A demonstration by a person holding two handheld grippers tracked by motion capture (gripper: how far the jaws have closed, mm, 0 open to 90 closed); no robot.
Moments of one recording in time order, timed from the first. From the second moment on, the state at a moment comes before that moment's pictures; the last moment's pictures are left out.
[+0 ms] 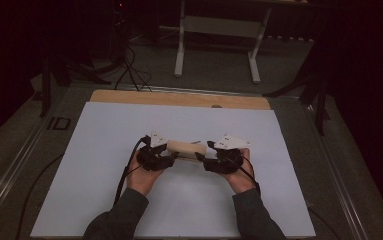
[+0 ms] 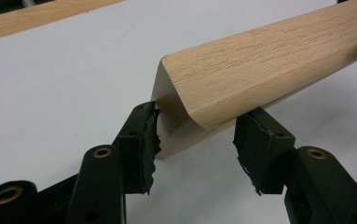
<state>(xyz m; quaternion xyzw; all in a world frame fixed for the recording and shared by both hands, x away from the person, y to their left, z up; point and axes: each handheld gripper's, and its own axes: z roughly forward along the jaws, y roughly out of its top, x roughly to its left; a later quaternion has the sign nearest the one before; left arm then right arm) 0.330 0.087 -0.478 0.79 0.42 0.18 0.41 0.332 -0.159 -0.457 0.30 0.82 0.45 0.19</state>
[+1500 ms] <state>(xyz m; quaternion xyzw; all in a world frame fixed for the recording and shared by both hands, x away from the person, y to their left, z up) 0.339 0.095 -0.483 0.81 0.32 0.21 0.44 0.345 -0.165 -0.473 0.30 0.83 0.42 0.21</state>
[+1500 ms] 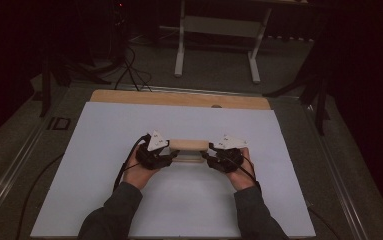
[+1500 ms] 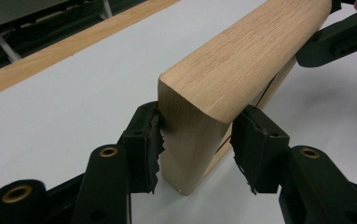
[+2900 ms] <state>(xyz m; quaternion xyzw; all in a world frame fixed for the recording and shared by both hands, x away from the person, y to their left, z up) 0.348 0.108 -0.477 0.81 0.35 0.21 0.42 0.360 -0.145 -0.473 0.32 0.82 0.44 0.18</state>
